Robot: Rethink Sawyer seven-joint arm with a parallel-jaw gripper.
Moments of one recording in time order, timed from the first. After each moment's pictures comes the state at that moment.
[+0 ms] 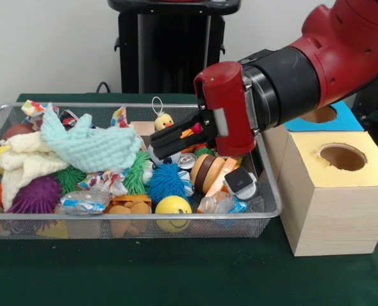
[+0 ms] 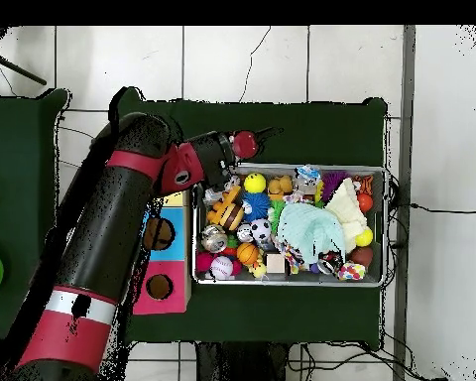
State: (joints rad) arm 0.36 0.09 -0.91 0.69 -0.58 0.90 2.34
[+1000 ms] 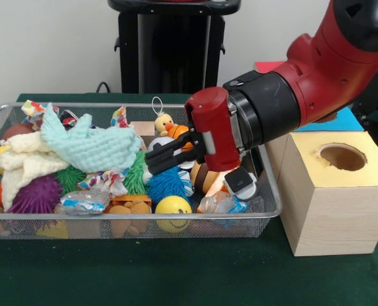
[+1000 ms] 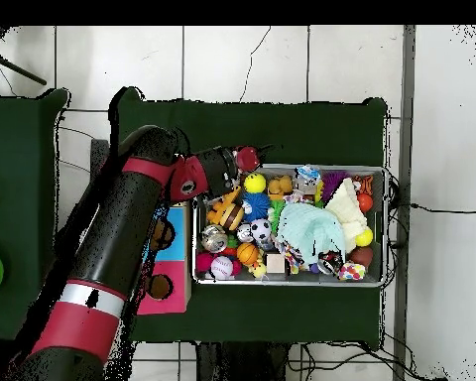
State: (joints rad) arm 0.36 0.12 -0.87 0.73 -0.58 0.90 2.34
